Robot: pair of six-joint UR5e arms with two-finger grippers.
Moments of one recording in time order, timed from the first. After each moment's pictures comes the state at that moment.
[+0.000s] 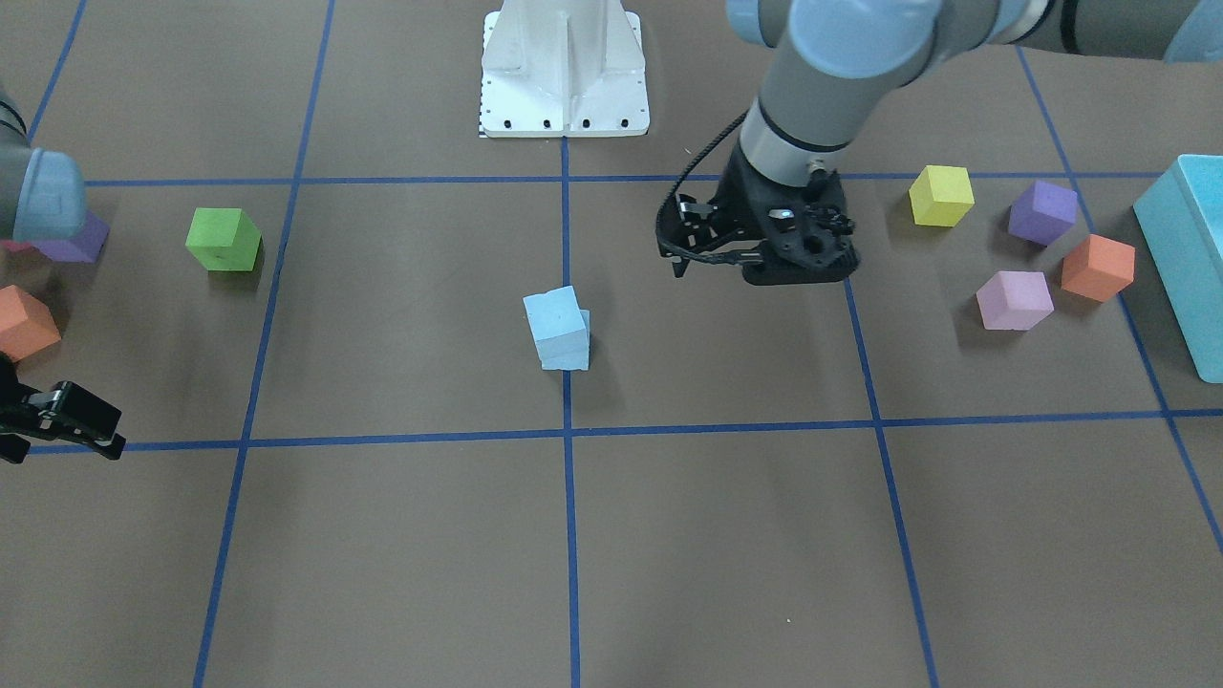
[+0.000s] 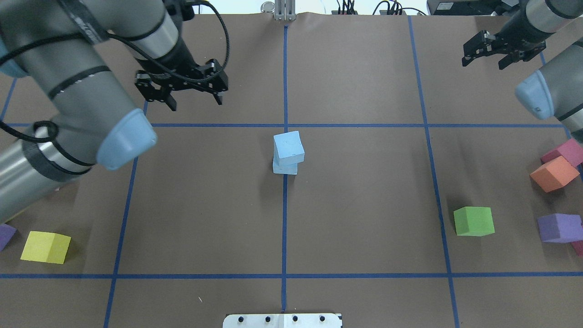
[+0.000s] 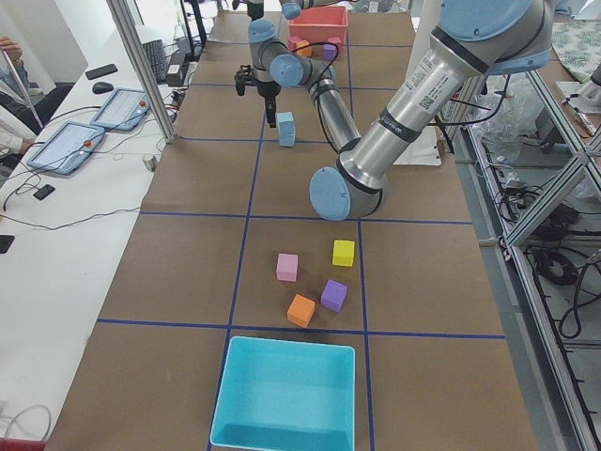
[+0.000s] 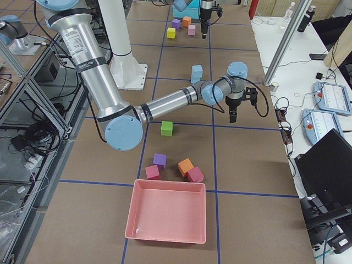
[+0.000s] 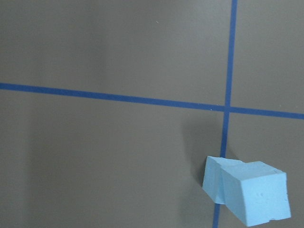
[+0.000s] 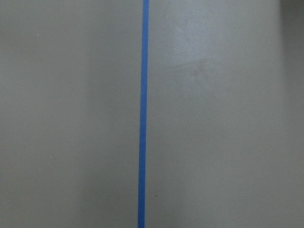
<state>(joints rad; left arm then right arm) -0.90 -2.27 -1.83 -1.31 -2.24 -0.99 1.20 -1.18 1.55 -1.38 2.27 0.69</state>
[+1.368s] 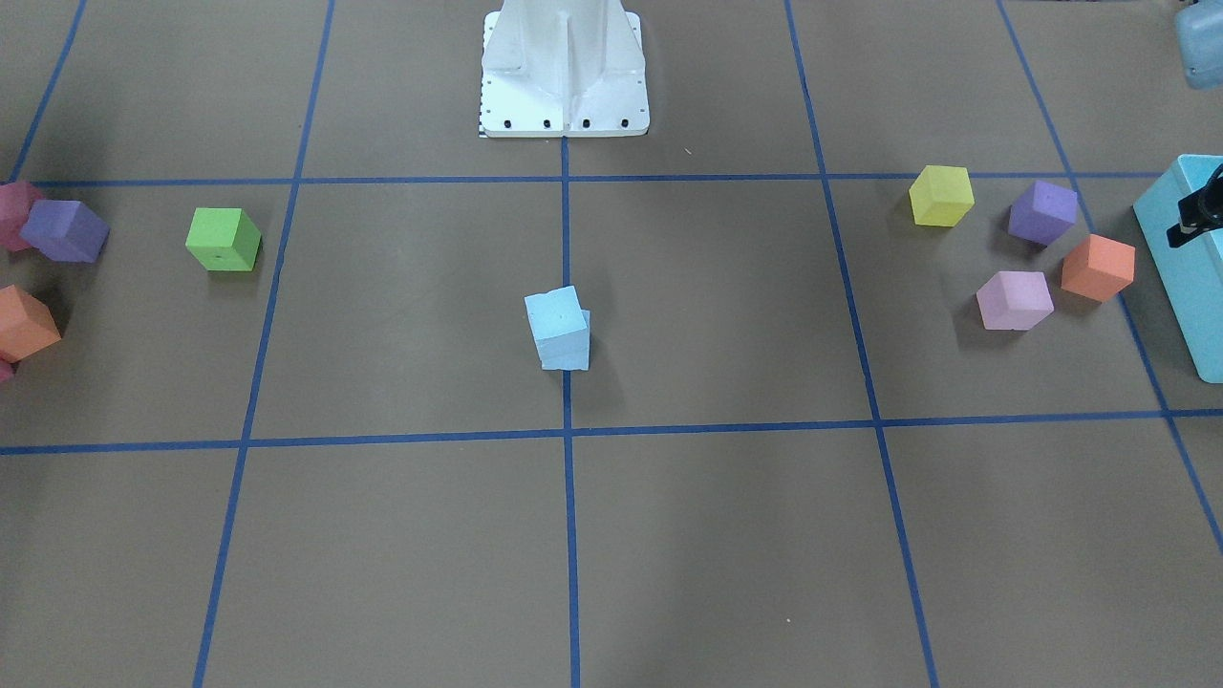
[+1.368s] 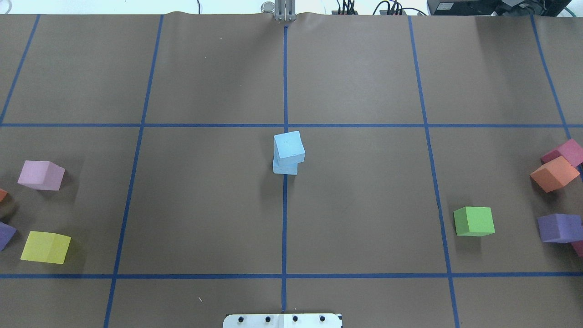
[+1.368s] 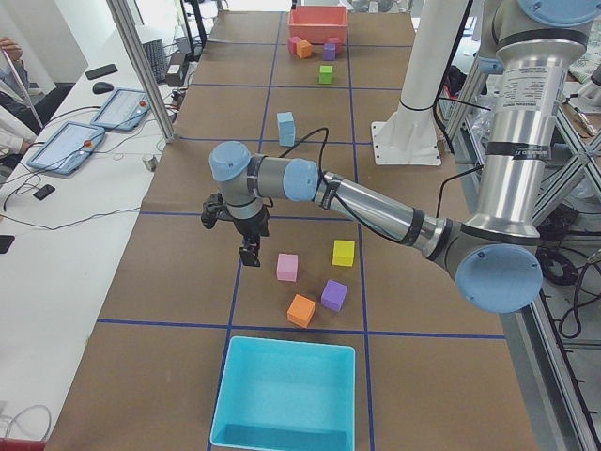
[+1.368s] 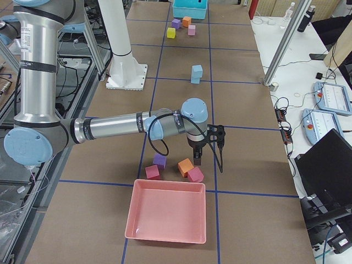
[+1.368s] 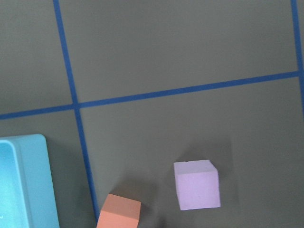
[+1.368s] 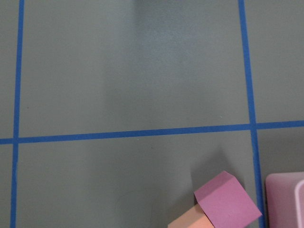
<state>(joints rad) -1.42 -1.63 -1.83 -1.29 -2.34 0.00 1.51 -1.67 1.84 -1.47 2.37 0.26</state>
